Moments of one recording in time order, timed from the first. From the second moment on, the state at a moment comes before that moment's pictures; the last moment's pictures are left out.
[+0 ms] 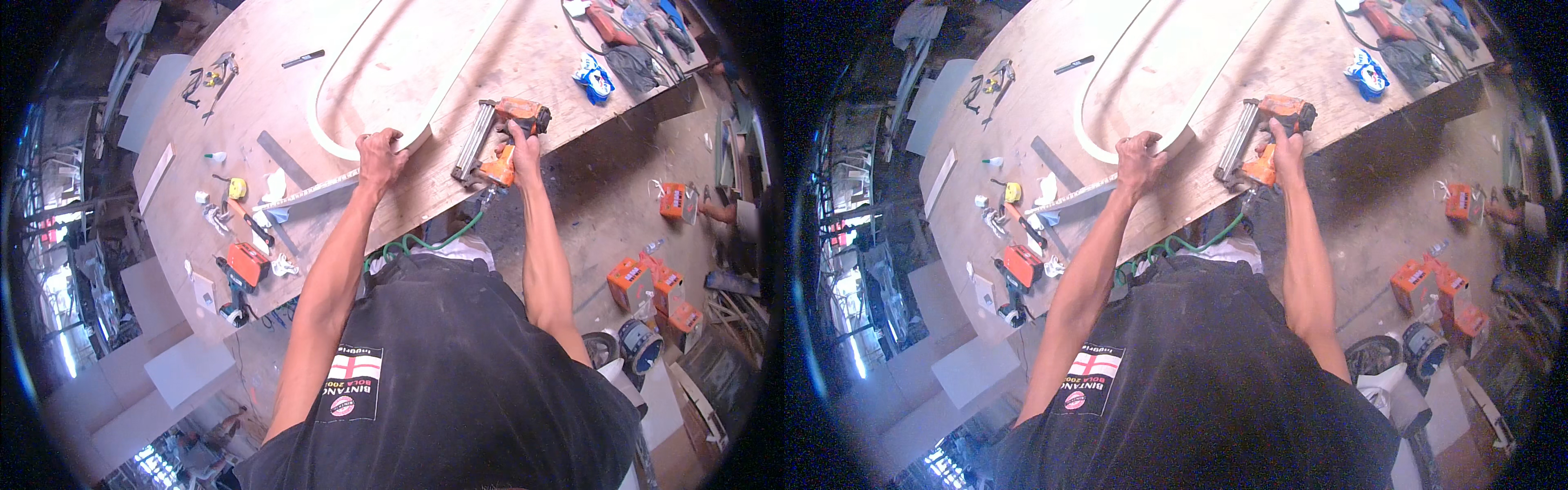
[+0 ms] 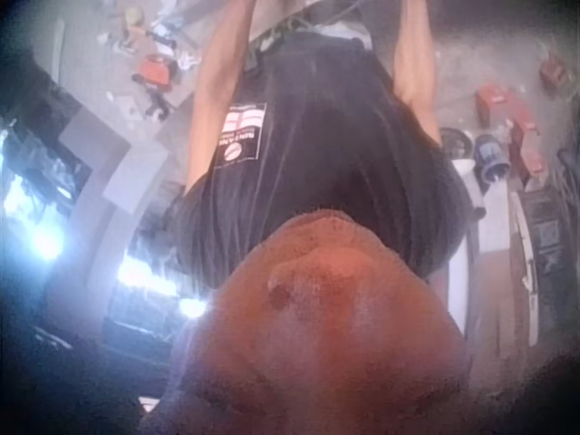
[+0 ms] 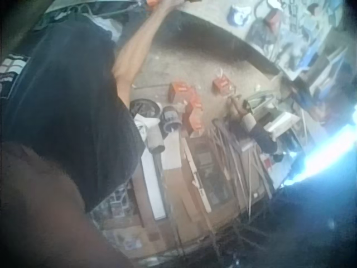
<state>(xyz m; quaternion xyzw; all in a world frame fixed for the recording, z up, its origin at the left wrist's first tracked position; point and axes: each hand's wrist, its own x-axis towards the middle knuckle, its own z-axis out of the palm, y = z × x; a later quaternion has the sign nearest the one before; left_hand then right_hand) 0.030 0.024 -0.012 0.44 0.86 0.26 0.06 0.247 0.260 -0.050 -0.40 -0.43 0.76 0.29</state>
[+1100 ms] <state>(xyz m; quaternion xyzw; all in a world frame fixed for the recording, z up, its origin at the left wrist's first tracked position) -0.029 -0.052 0.006 0.55 0.81 0.17 0.08 0.142 0.164 0.018 -0.02 -0.95 0.22 0.21</state>
